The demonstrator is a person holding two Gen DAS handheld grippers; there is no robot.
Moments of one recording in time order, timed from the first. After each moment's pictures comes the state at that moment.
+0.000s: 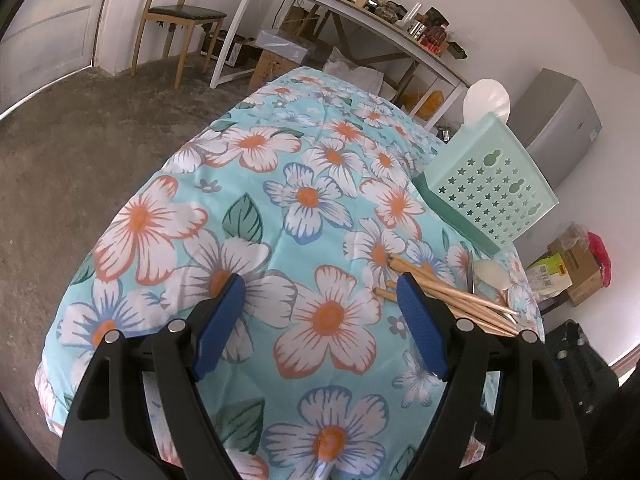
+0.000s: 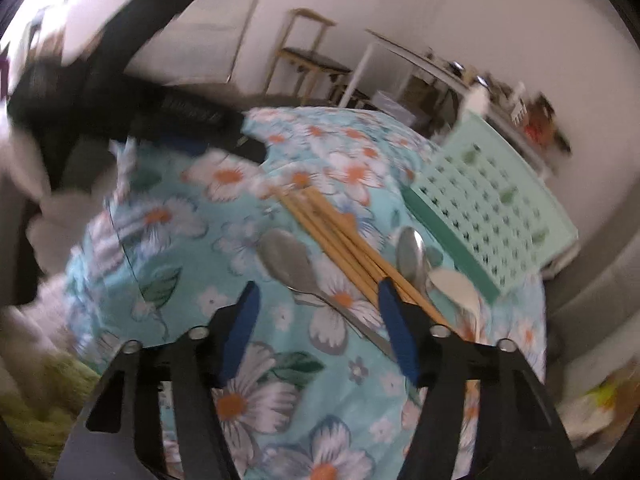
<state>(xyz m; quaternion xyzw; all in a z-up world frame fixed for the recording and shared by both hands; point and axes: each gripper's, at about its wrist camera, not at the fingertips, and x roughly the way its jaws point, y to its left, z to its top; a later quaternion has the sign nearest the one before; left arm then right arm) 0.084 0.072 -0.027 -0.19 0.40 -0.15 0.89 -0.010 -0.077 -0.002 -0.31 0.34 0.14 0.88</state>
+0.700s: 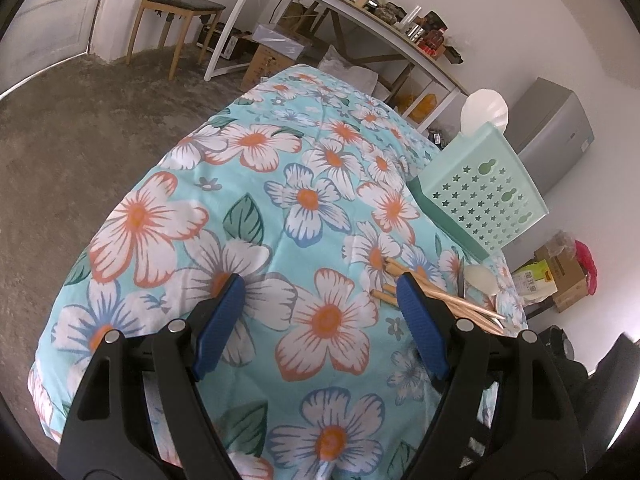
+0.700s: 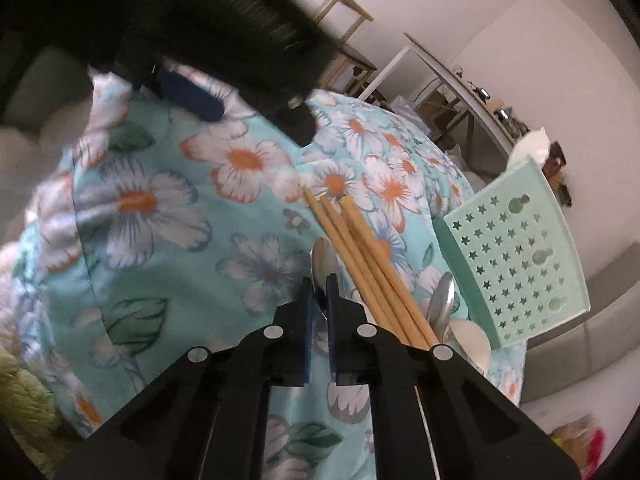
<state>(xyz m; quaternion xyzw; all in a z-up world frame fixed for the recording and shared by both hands) 0.090 0.078 -0.029 -0.22 0.40 -0.17 0.87 0.014 -0.047 -0.021 -0.35 0.34 0.14 0.86</state>
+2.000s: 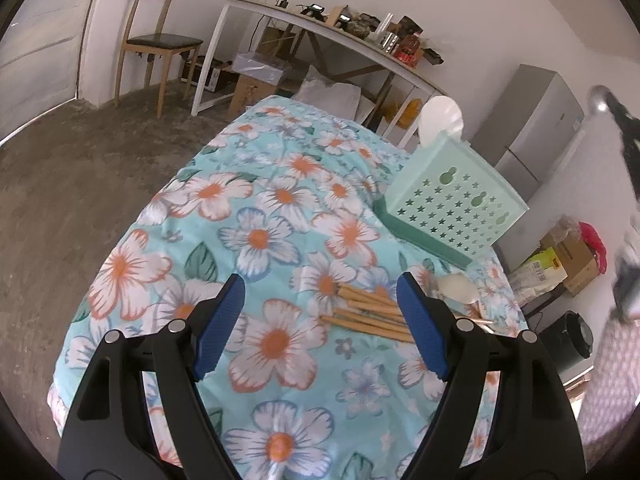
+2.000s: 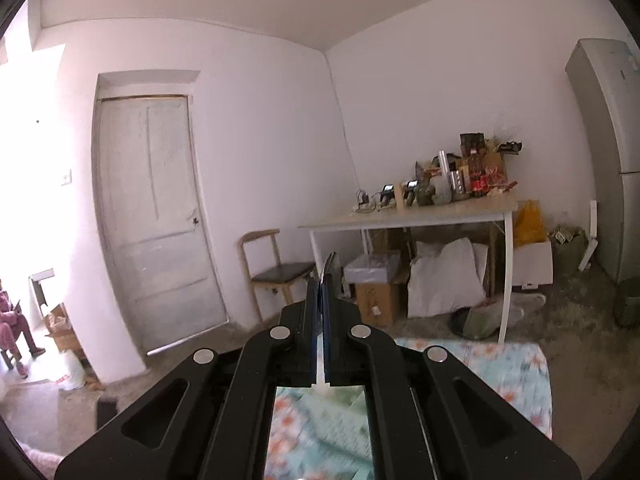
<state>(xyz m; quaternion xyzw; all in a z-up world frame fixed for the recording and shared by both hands) 0.081 0.051 0.014 -0.17 0.36 -0.18 0.90 0.088 -0.290 0.225 0.09 0.07 0.17 0.98</state>
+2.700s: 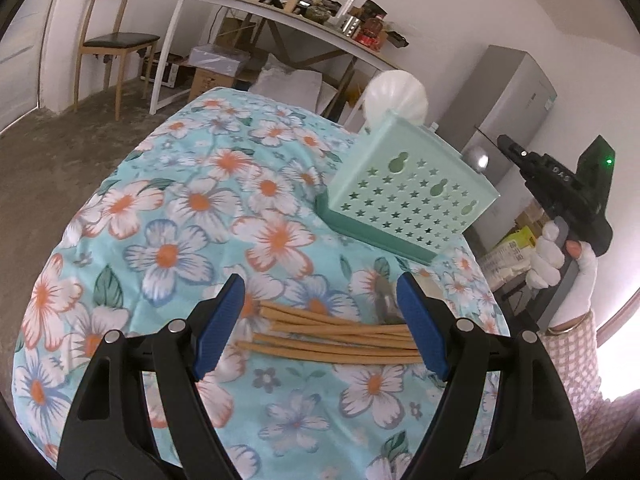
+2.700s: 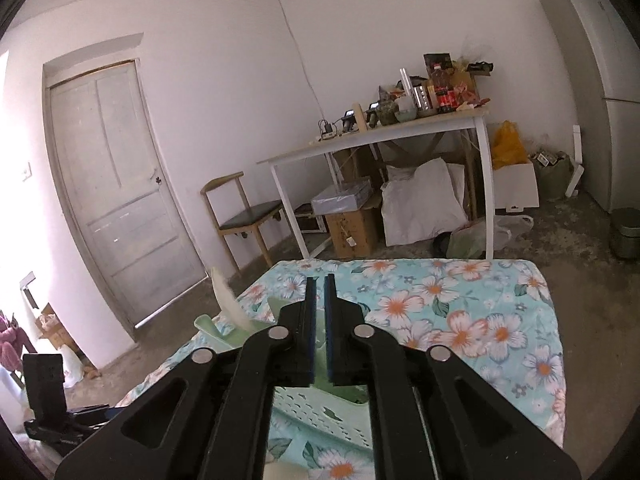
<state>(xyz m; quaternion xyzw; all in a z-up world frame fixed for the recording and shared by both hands) 0.102 -0.003 0.020 -0.15 0.37 -0.24 0.89 0.146 -0.340 0.120 0.13 0.20 0.14 0.96</state>
